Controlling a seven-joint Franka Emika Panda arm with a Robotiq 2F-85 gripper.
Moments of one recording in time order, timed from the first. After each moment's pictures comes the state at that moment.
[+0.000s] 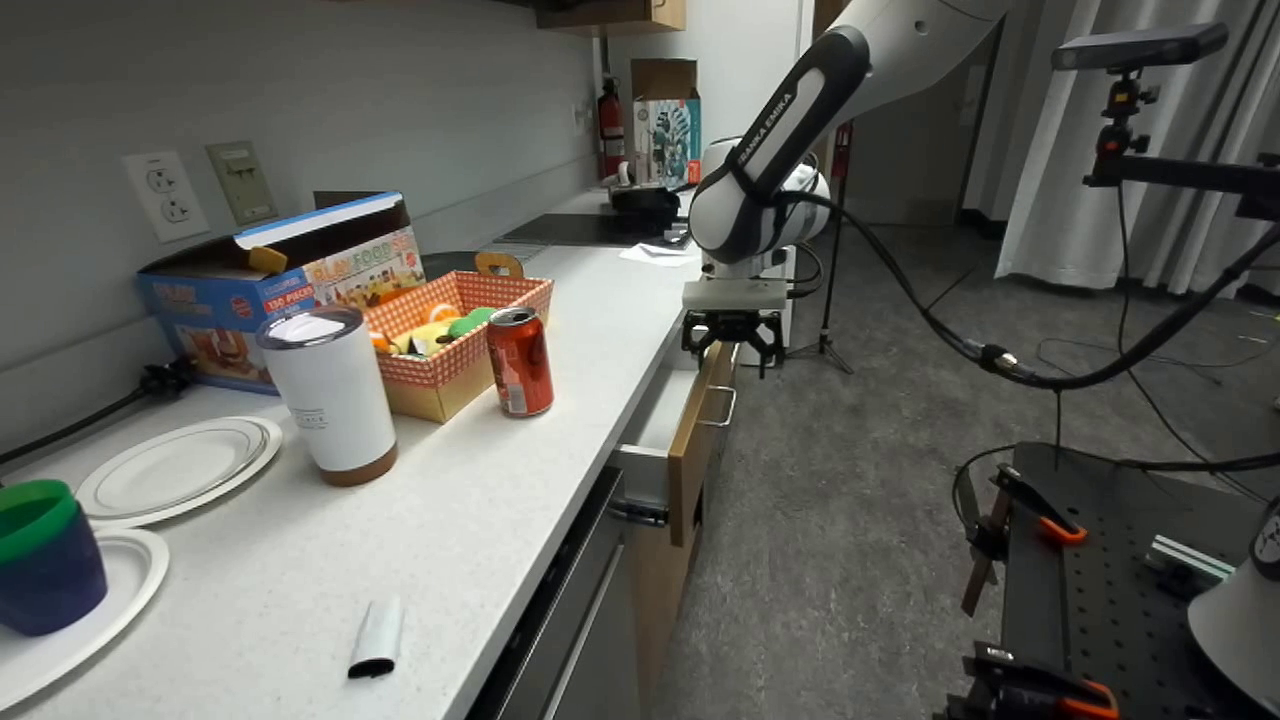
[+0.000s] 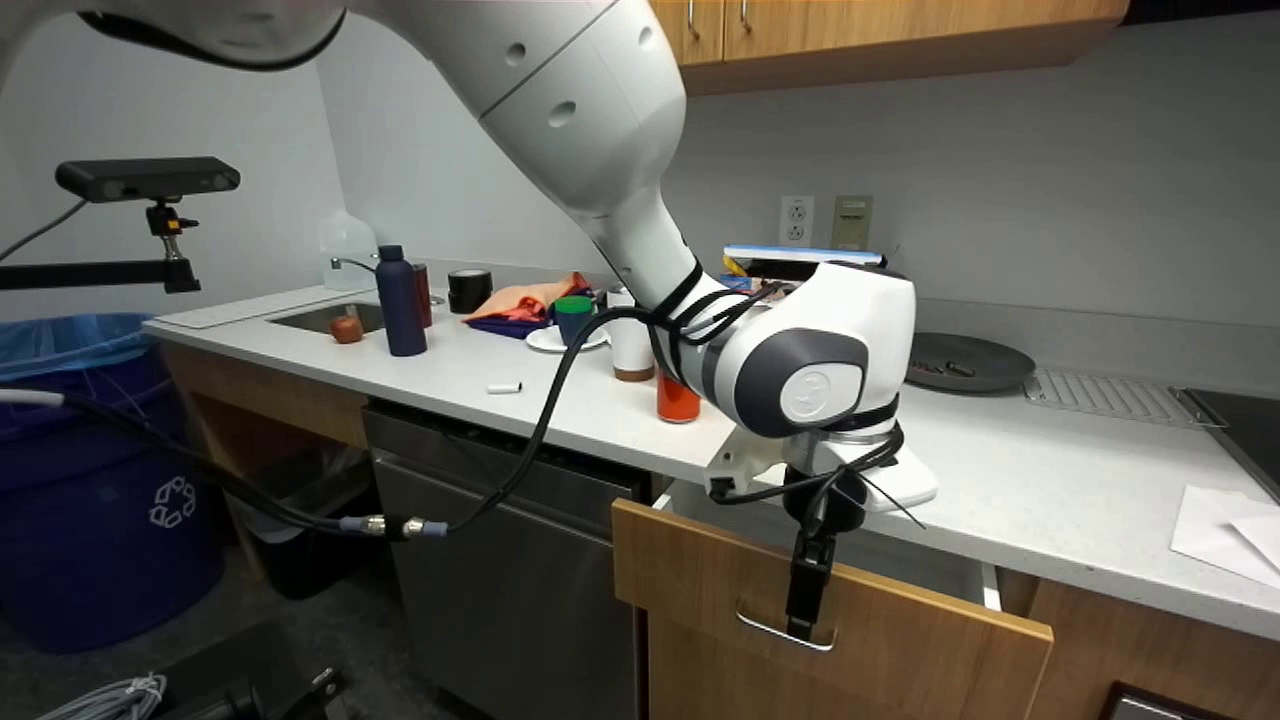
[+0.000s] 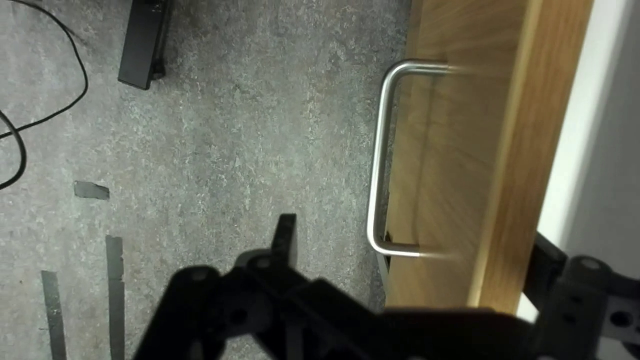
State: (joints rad) arm -0.12 0.56 -0.17 -1.94 0.13 2.45 0.84
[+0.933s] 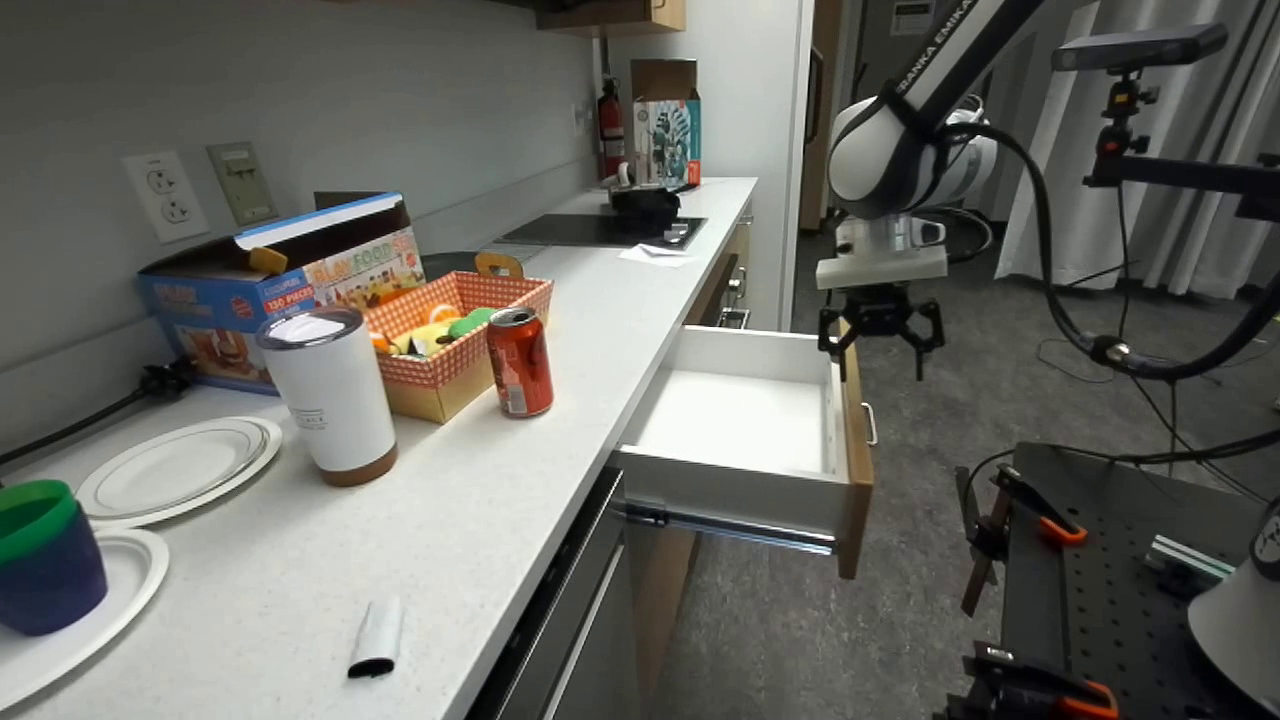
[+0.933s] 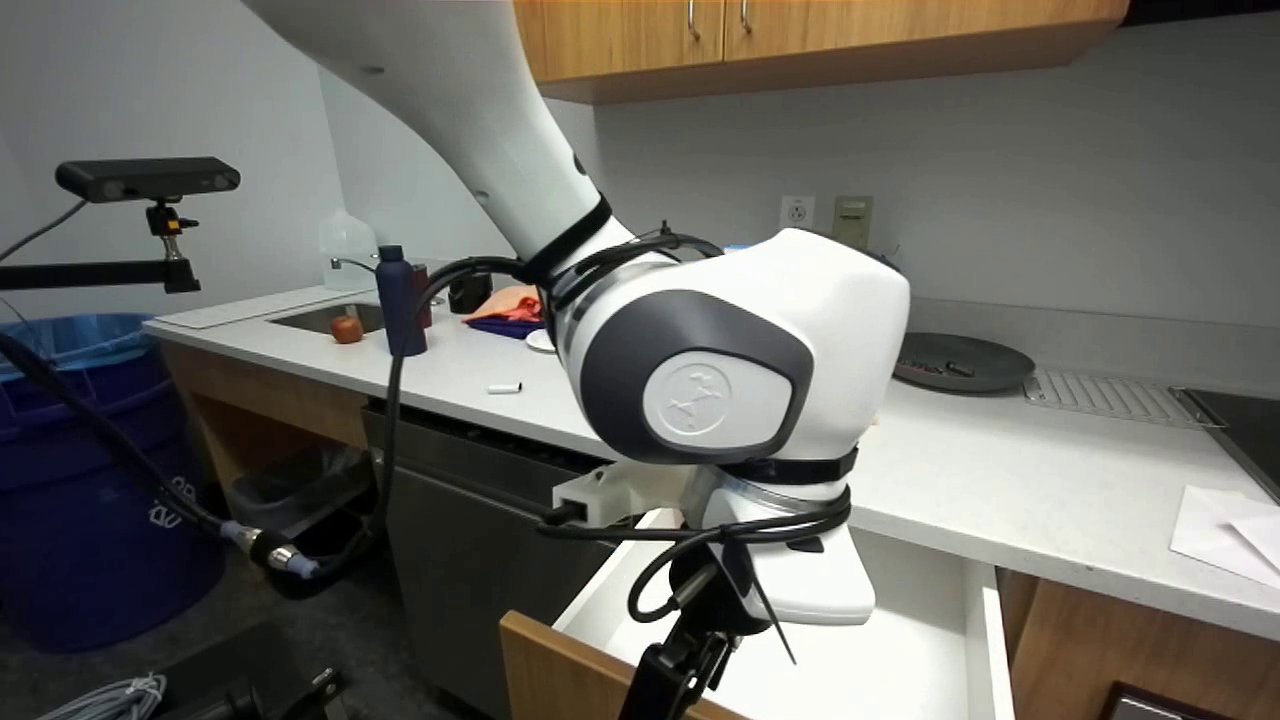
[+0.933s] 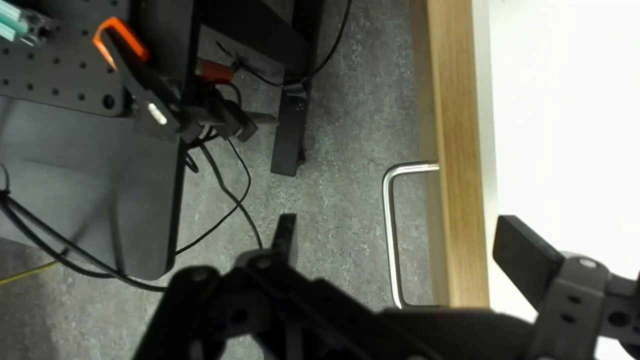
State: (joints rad) arm -0.13 0.12 -0.32 -2.45 0.07 2.31 0.89
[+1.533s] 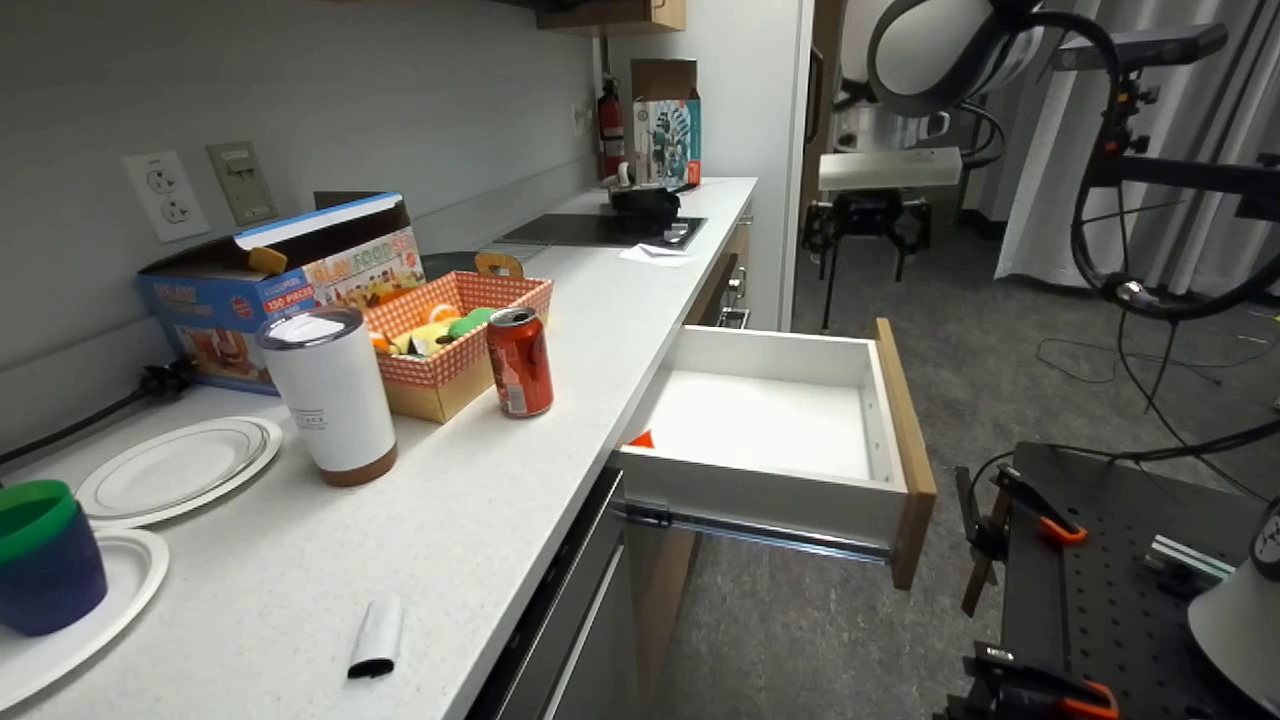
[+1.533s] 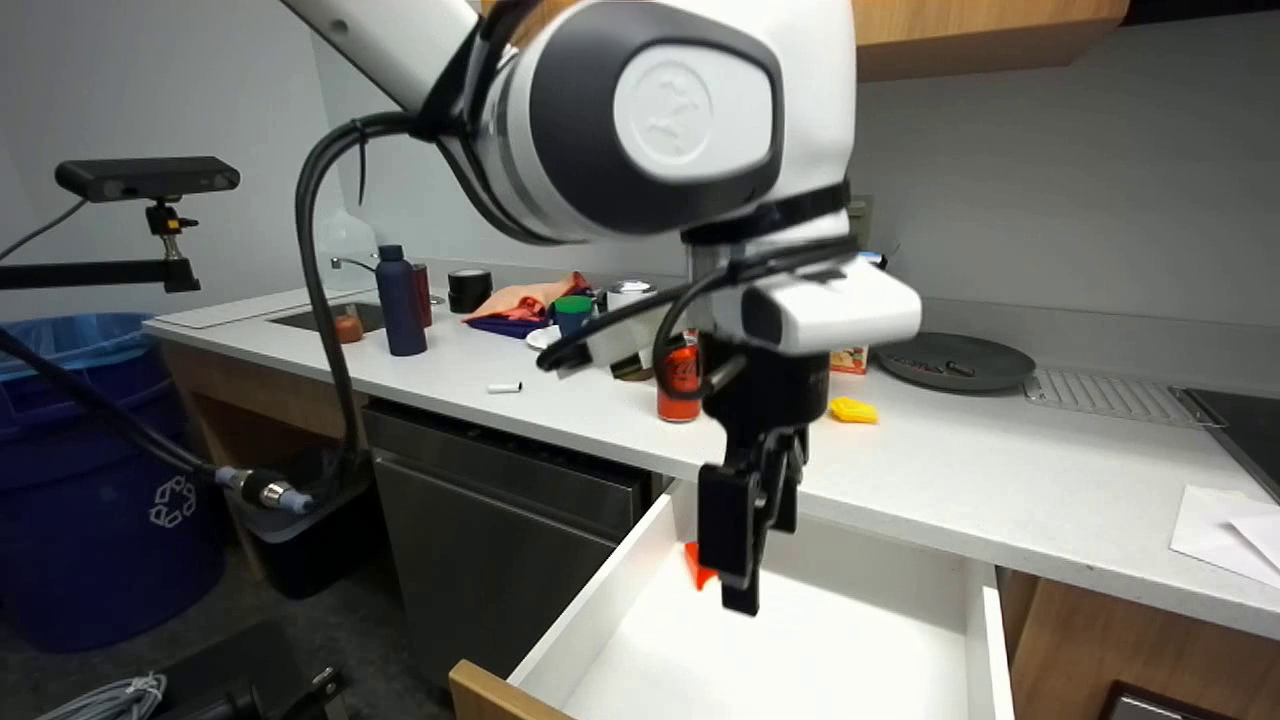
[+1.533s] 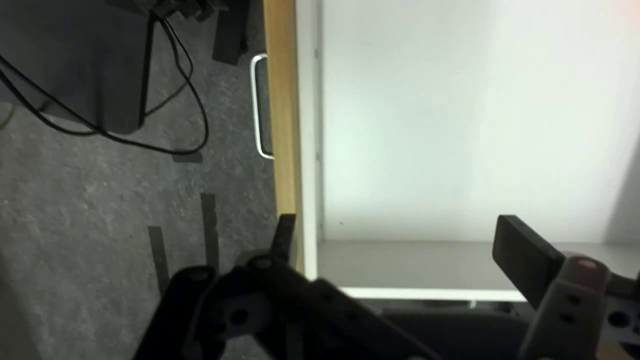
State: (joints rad) arm -0.16 -0.16 -0.24 -2.43 -0.20 2.32 1.00
